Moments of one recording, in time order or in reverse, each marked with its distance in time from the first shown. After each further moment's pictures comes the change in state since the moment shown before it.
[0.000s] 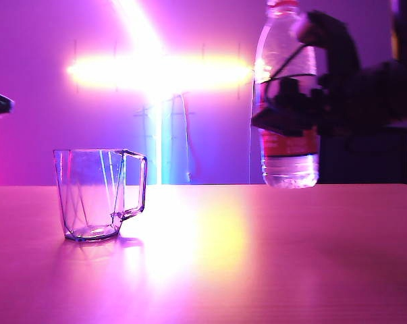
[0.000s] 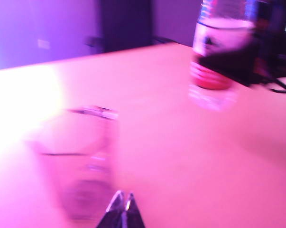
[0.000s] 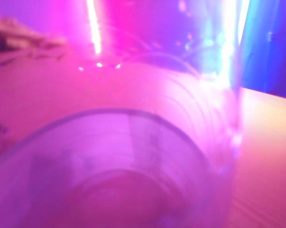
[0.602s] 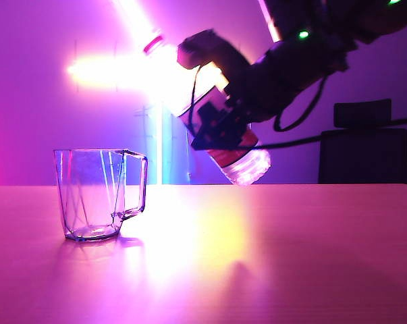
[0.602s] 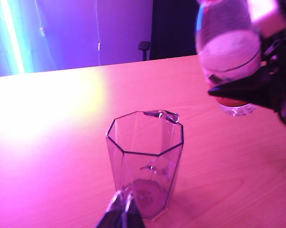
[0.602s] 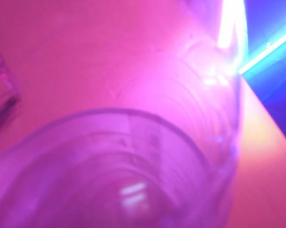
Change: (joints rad) left arm 0.175 -0.010 0.000 -0.002 -0.003 0.000; right arm 0.182 0.137 0.474 -0.665 0.177 -0.568
